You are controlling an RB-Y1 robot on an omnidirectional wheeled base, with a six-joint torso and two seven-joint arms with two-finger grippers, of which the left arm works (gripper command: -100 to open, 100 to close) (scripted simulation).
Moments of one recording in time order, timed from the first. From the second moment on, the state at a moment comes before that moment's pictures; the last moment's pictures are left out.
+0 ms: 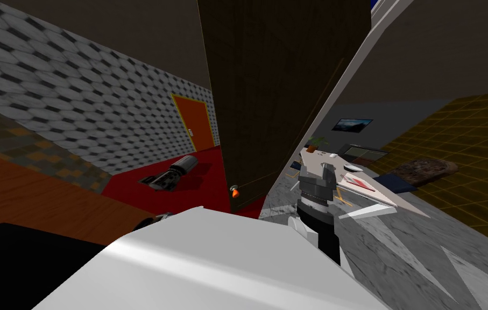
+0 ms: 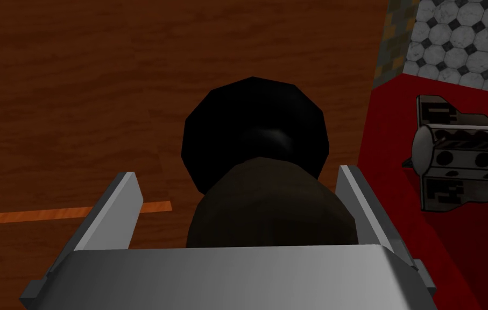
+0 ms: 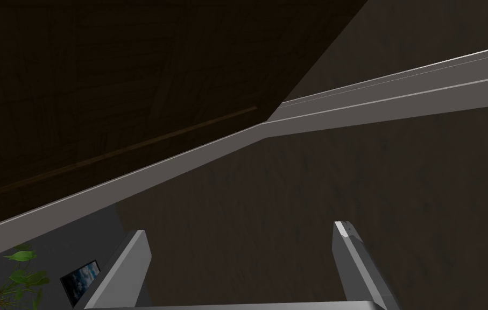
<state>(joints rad) 0.11 0.04 0.31 -0.92 1.56 -1.52 0.78</state>
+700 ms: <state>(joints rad) 0.05 0.01 0.36 -0.89 1.60 -1.60 0.76</state>
